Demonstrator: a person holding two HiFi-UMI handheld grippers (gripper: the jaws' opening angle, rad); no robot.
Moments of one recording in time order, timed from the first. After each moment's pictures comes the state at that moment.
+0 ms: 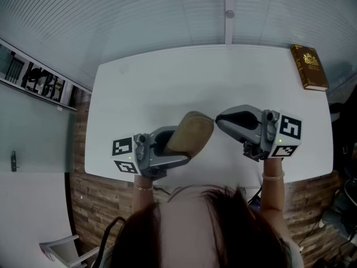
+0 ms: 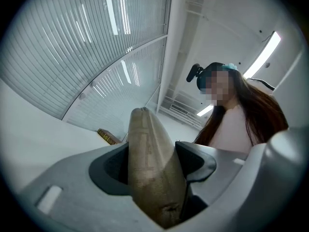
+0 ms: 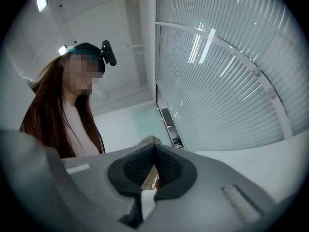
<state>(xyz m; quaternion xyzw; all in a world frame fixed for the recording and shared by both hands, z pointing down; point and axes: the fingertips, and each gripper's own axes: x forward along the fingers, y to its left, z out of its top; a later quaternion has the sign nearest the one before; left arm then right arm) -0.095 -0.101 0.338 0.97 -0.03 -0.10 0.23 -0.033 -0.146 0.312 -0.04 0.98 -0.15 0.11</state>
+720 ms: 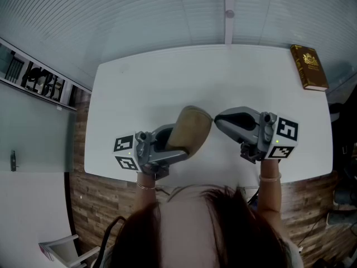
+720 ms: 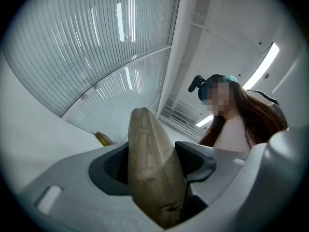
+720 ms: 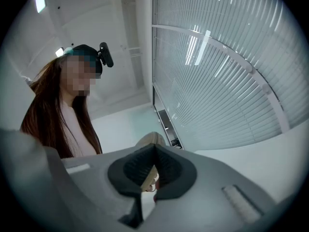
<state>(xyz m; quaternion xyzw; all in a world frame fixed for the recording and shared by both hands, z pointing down) -0.098 -0.113 0.337 0.95 -0.03 -0.16 0.26 -0.033 -0.150 0.323 -0.05 0.98 -0.17 0.12</state>
